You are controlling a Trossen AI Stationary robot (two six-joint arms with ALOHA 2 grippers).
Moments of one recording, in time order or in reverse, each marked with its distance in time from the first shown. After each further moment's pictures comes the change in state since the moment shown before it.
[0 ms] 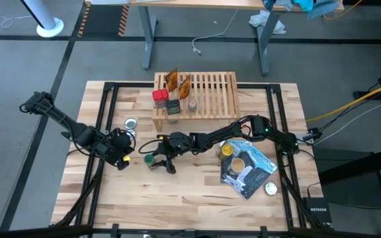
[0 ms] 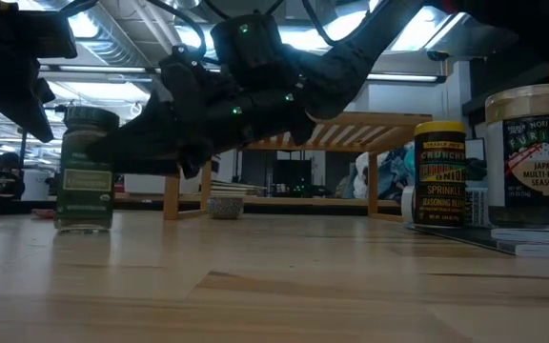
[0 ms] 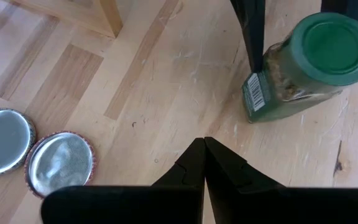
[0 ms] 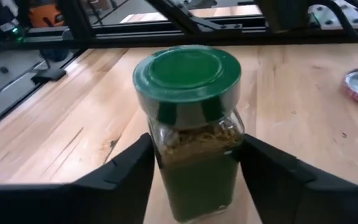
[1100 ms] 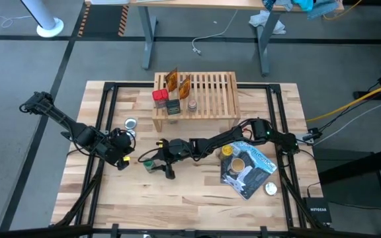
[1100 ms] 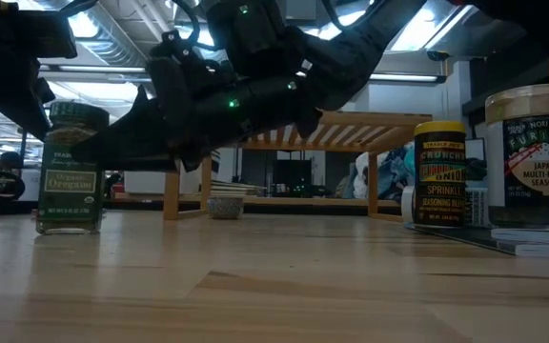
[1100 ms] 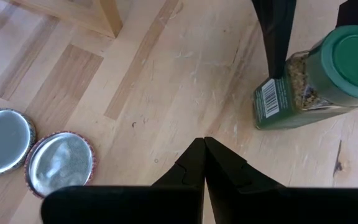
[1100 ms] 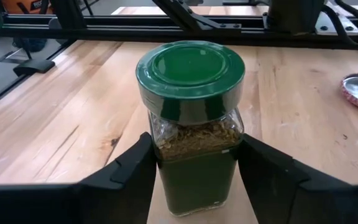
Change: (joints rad) left arm 0.000 0.000 0.000 0.000 0.000 0.000; right arm 0.067 -0.004 0.000 -0.030 0.127 -0.043
